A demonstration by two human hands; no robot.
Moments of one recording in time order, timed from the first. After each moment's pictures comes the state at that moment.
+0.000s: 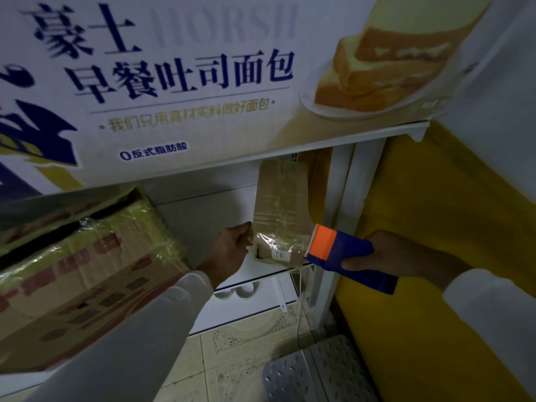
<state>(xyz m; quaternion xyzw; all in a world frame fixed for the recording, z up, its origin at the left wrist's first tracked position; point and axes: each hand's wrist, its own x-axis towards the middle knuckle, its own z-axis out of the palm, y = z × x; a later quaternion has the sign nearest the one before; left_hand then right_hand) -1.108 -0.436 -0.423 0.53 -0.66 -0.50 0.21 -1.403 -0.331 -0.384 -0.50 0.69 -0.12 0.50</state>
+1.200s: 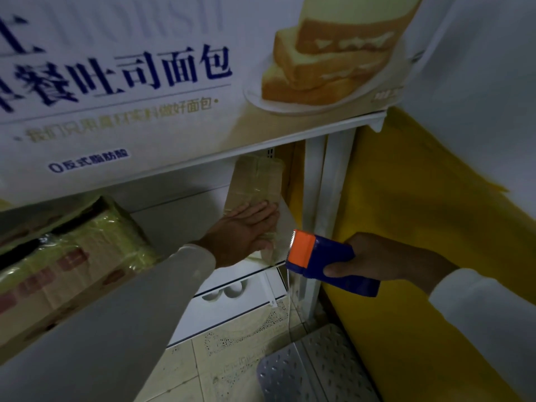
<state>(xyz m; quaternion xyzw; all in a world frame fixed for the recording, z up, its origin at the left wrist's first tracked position) -1.145 -0.469 -0.423 0.18 -0.98 -0.03 -0.01 -1.392 -0.306 -0.365 -0.52 0.69 -0.08 0.51</state>
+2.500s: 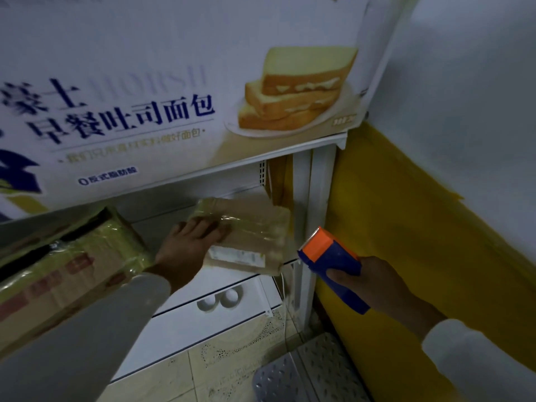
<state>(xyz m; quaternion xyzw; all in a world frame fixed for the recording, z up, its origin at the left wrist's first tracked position) -1.077 -0.453 -0.404 0.36 -0.93 0.02 0.01 -1.383 -0.244 -0.383 -0.45 0.79 -0.24 0.34</state>
